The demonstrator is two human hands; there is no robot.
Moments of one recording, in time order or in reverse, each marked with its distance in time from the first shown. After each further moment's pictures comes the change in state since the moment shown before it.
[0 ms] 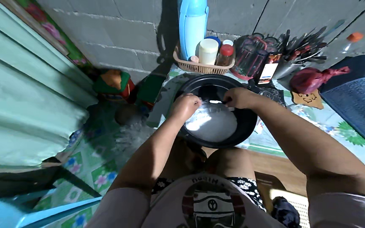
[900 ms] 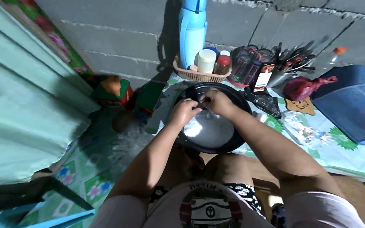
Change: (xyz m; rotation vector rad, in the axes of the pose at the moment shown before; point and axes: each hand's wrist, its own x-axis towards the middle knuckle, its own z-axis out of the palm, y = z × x) left_hand 0.000 -0.003 0.002 -0.137 0.111 0.067; right_hand 0.014 -0.083 0.001 0.307 0.371 -0.103
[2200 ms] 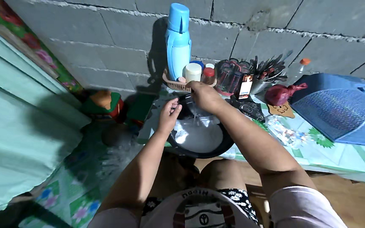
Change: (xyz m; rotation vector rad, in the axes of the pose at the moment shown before) left_hand -0.009 -0.006 -0.006 -0.471 0.277 -0.063; right_hand 0.011 -0.052 -0.053 -0.243 0.115 -0.051
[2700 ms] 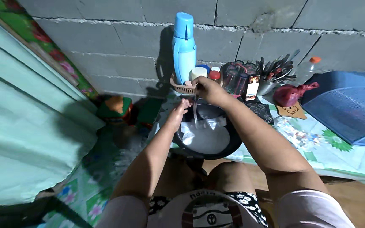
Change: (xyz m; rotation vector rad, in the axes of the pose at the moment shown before) left_hand 0.019 0.022 -0.002 -0.278 -0.218 -0.250; right_hand 0.017 0.012 -0.012 0.352 -0.065 -0.016
